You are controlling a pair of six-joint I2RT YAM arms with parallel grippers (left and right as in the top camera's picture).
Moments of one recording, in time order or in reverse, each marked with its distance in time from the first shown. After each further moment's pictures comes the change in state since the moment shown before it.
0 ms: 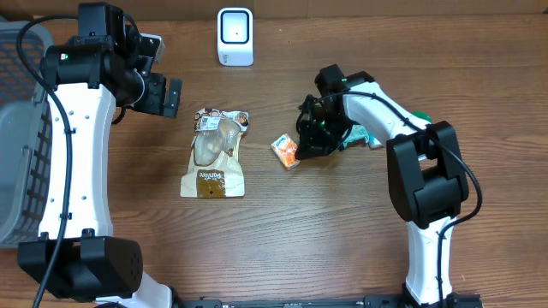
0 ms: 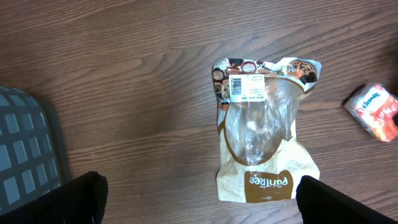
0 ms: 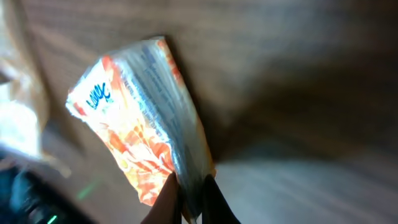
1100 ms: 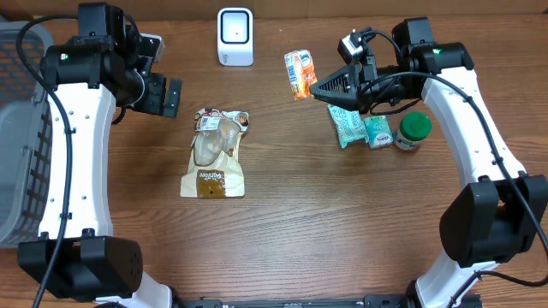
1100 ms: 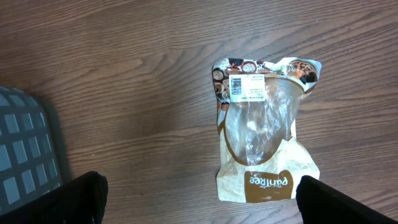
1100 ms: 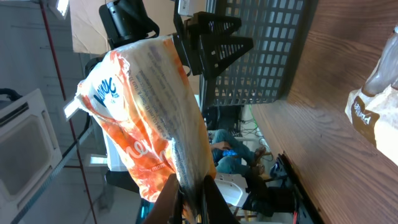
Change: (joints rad) left arm 0.000 0.000 0.000 0.000 0.000 0.000; right arm -0.229 -0.332 0.077 -0.113 -0.983 -0.061
